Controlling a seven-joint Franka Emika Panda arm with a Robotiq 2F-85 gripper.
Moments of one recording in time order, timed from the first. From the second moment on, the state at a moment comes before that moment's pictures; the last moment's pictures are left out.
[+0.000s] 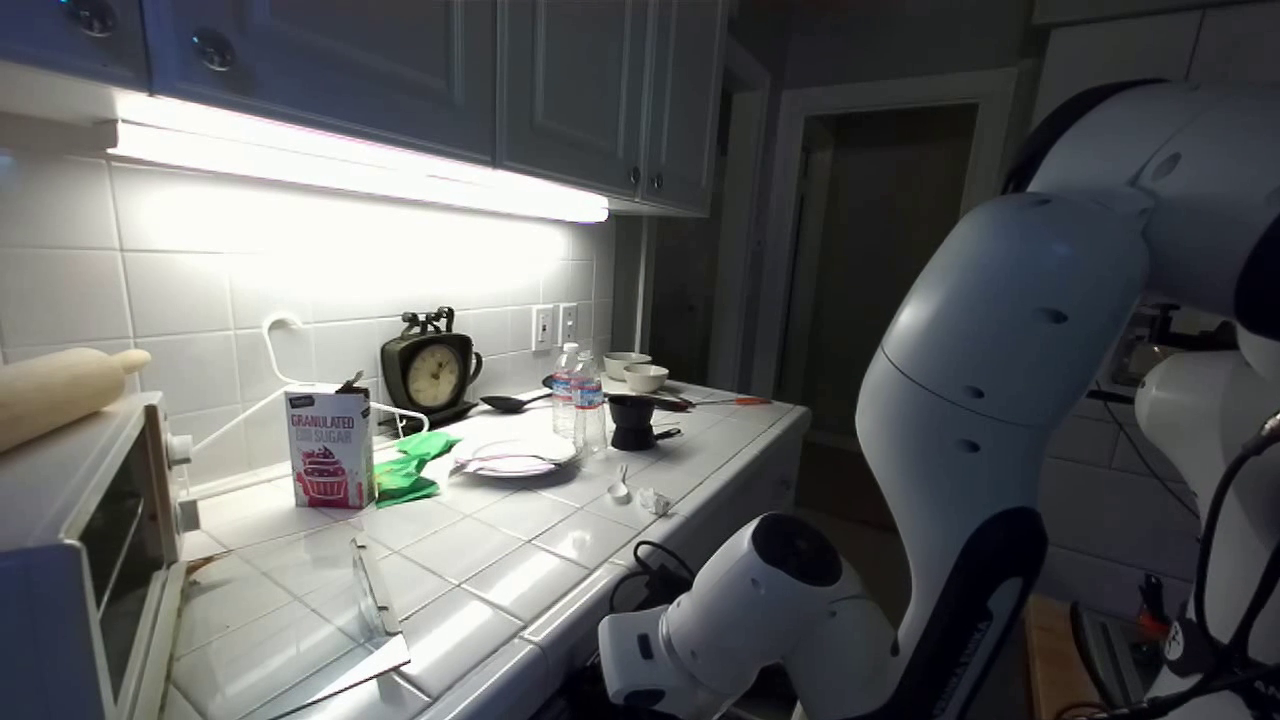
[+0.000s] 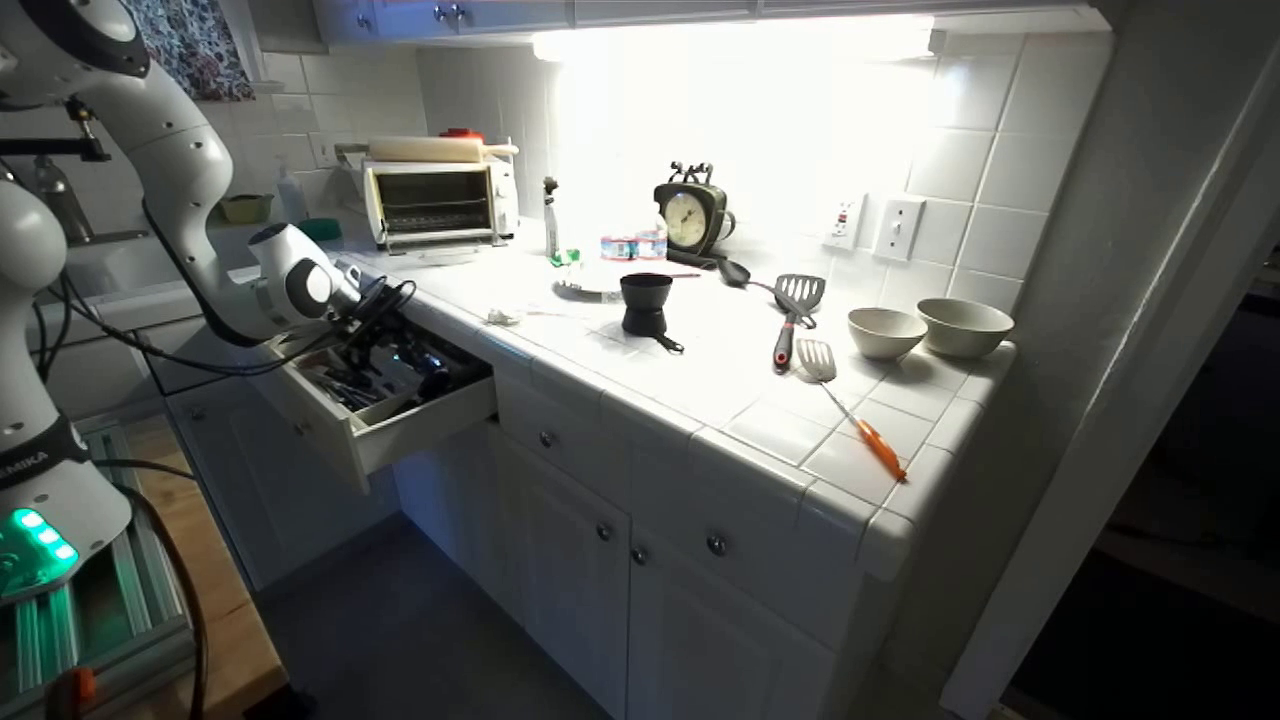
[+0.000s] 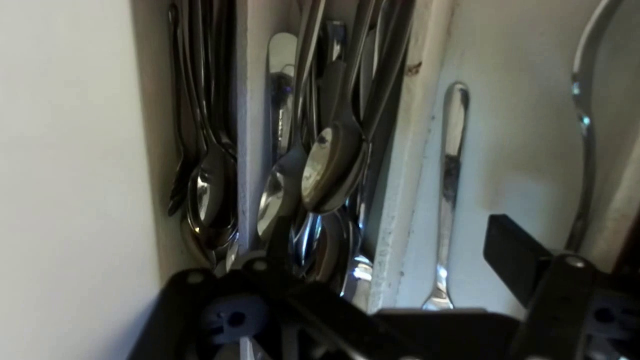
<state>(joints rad) 1.09 0.84 -0.49 -2.28 -0.10 3.47 -0.77</state>
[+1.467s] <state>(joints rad) 0.87 0.45 -0.32 -2.31 -0.13 3.00 -0.30</state>
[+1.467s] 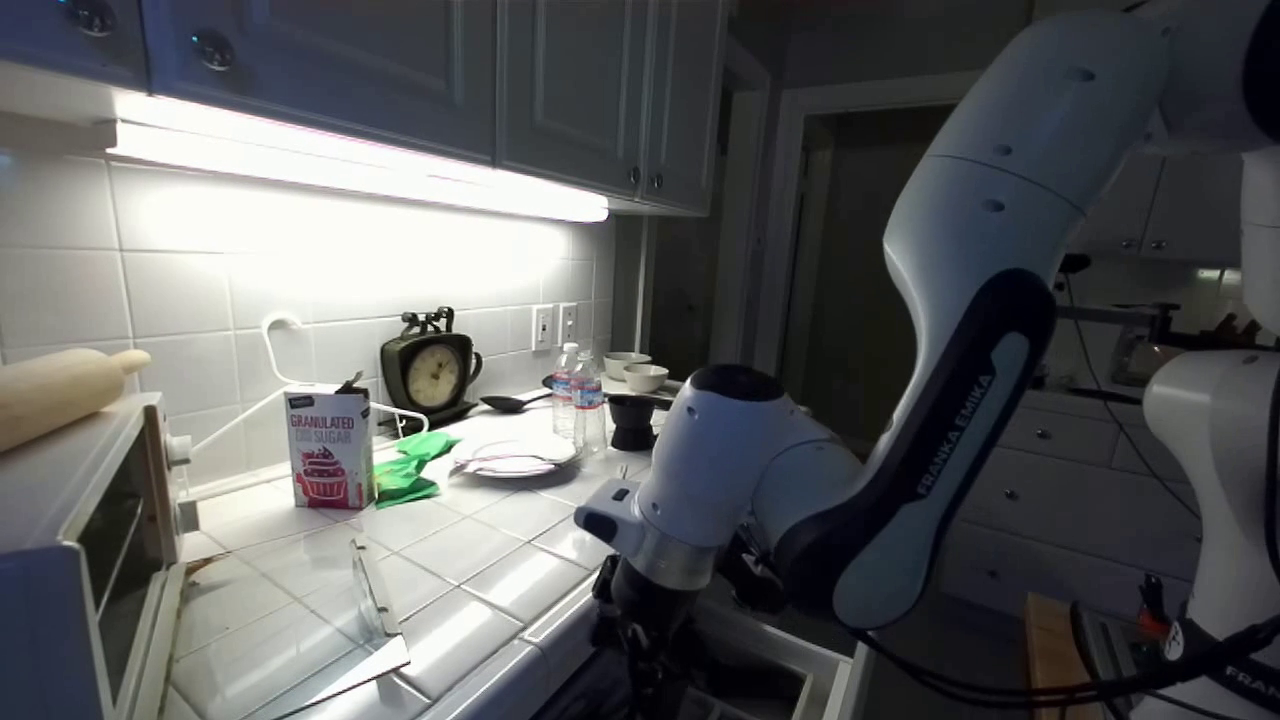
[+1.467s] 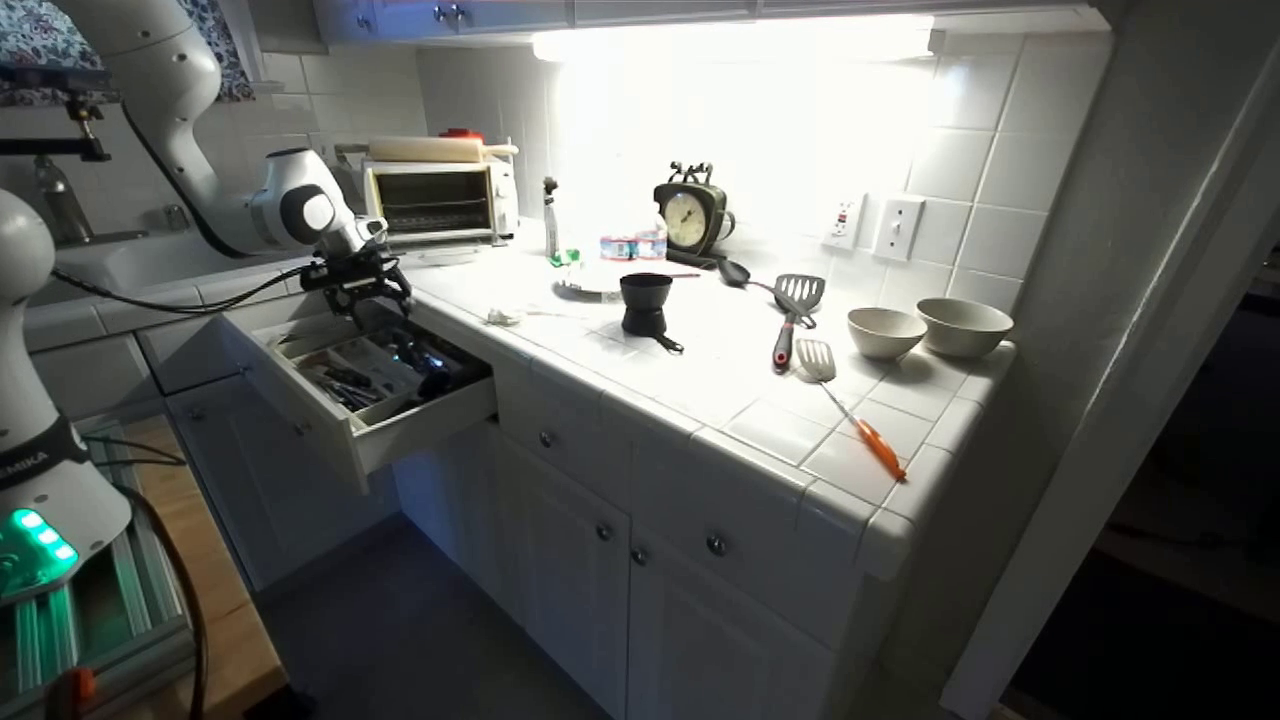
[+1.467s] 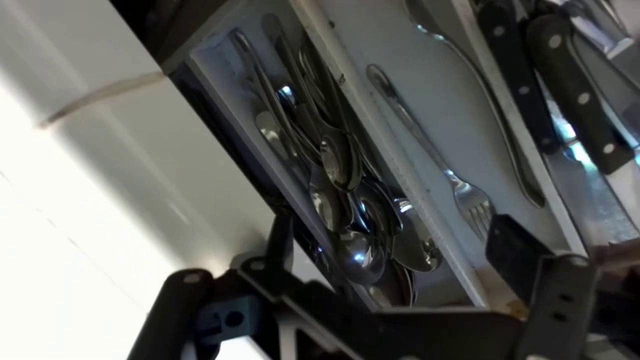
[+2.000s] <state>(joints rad) 0.60 0.31 -0.04 -2.23 -0.13 2.70 -0.04</state>
